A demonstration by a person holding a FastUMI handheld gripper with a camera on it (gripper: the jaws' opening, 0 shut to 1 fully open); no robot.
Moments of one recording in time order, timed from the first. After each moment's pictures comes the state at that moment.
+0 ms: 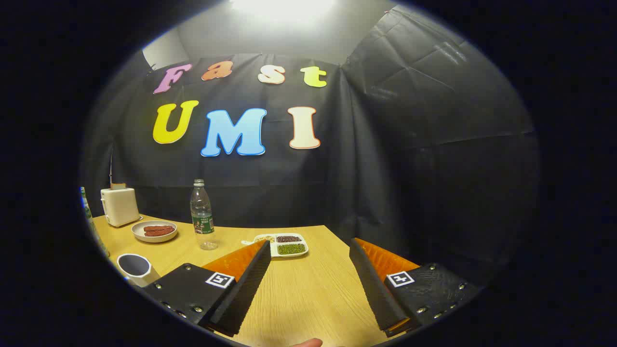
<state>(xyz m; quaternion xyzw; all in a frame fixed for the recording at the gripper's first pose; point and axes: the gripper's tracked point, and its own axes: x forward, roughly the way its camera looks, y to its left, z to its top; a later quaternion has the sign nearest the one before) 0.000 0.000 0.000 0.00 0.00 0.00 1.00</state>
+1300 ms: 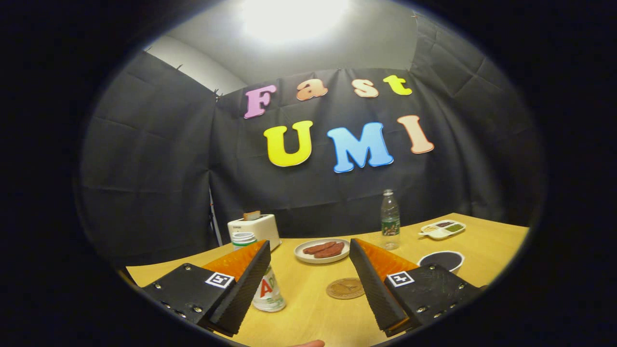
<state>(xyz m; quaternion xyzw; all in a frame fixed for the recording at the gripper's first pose) -0.180 0.394 0.023 0.07 -0.04 0.27 0.96</state>
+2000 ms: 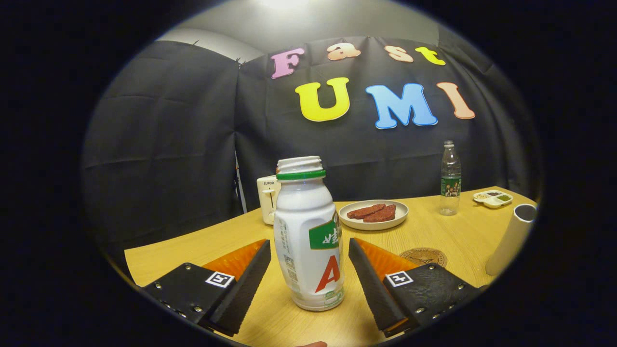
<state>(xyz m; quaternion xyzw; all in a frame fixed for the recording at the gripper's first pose) -0.153 0.499 -0.063 0.03 0.04 0.34 0.94</state>
